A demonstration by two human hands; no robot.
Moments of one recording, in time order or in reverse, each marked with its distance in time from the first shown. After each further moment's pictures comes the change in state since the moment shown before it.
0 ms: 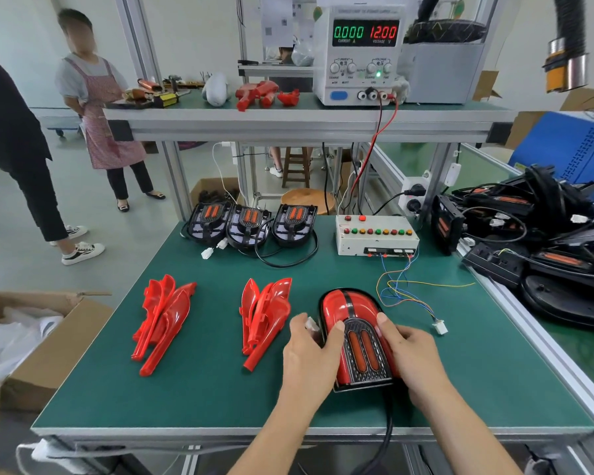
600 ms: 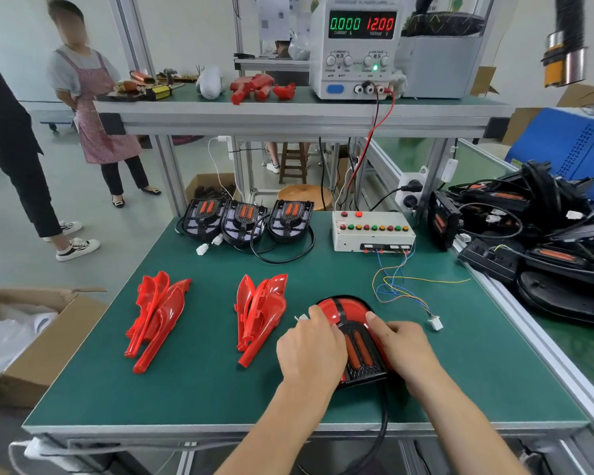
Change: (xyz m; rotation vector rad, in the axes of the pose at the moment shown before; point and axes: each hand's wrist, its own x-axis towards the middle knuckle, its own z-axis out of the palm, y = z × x) left_hand 0.005 0.023 0.011 0.894 0.155 0.267; right_hand 0.015 0.001 -0.004 -0.364 0.018 -0.012
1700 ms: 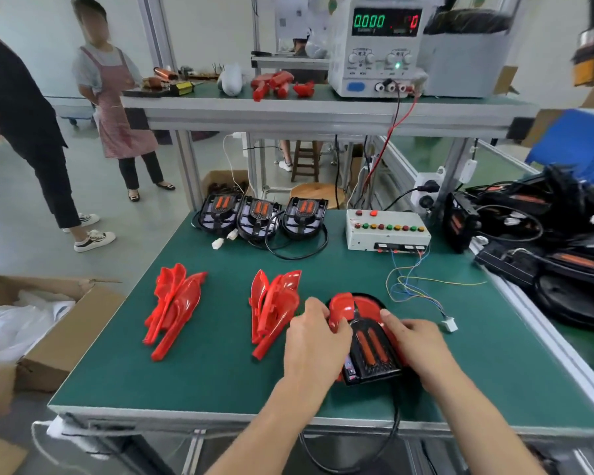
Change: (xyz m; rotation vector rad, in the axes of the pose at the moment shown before) left_hand -0.005 -0.022 -0.015 -0.580 0.011 -0.124; right_hand 0.004 -0.003 0.001 0.025 -0.014 0.037
